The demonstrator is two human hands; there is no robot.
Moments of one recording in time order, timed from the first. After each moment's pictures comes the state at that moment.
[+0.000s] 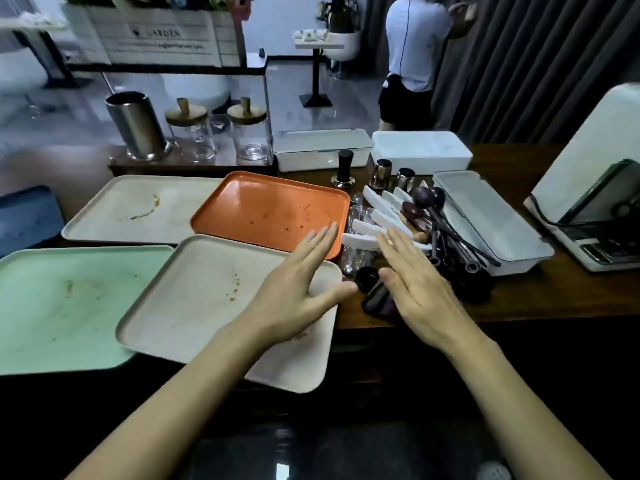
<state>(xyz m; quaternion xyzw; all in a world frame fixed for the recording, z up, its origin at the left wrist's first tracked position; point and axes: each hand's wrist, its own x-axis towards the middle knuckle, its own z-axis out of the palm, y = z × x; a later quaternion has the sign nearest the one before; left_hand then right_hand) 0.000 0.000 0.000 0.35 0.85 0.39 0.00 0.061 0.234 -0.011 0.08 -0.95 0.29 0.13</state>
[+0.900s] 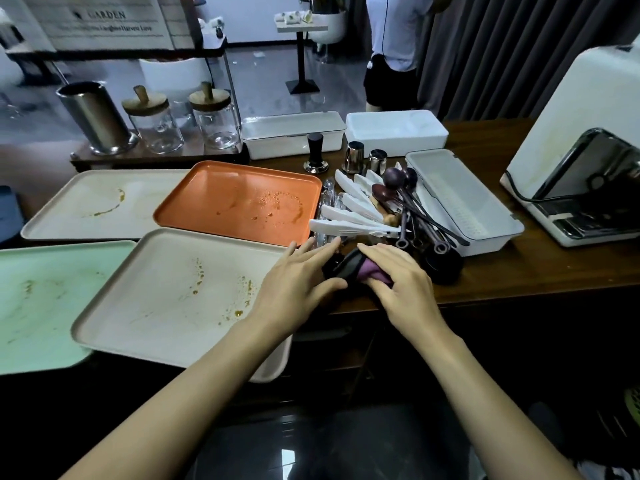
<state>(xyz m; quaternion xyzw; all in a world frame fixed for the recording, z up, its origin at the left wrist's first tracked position) 0.002 0.064 -0.036 0.34 0.90 0.28 -0.03 0.067 0.266 -0.060 0.02 -0.91 0.35 0.24</state>
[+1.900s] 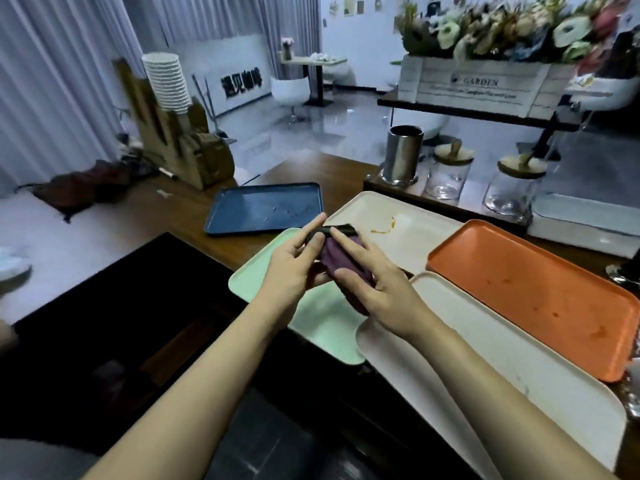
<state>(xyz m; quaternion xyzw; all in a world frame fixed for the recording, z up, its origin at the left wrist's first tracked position) -0.019 -0.284 0.034 -0.09 0.59 0.79 -0.13 -0.068 -0.120 0.019 0.42 -0.74 0.52 -0.01</state>
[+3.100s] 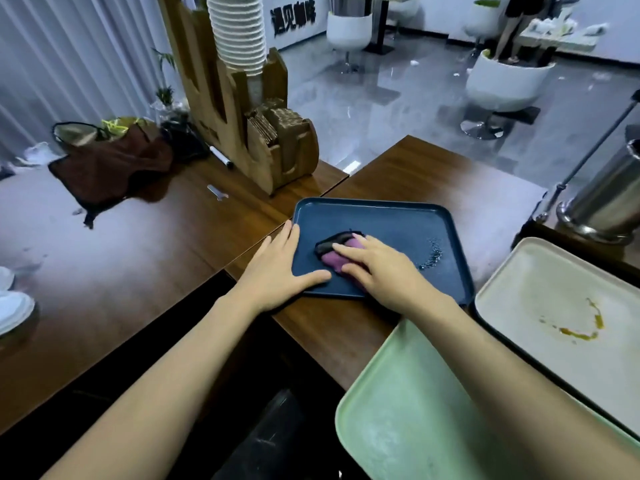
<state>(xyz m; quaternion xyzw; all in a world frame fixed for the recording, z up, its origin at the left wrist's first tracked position) -0.159 -0.640 -0.058 -0.17 0.95 0.24 0.01 -0.272 -0.442 -0.040 0.45 -0.87 0.18 -0.08</state>
